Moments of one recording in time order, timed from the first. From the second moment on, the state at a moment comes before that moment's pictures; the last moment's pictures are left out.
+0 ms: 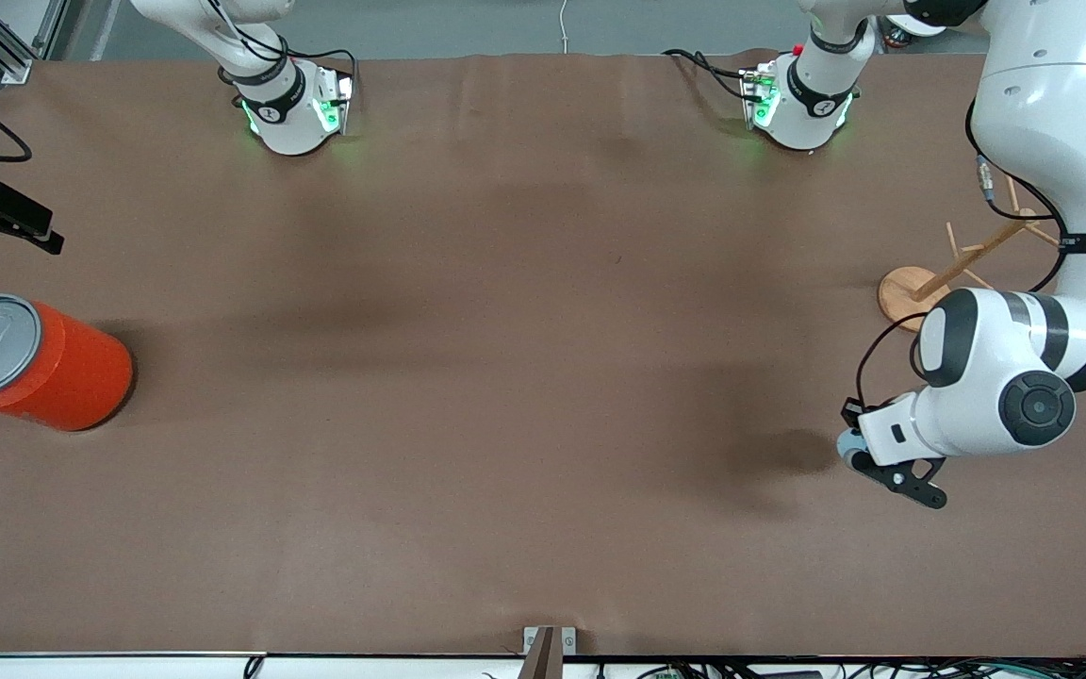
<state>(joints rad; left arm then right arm) 0.03 0.67 -0.13 -1.44 0.12 1.95 0.34 0.02 -0.01 -0.09 -1.53 0.02 1.51 -0.04</state>
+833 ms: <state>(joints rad) 0.02 0.73 -0.12 -1.44 0.17 1.95 0.14 0.02 -0.01 -0.09 -1.53 0.03 1.51 -0.04</state>
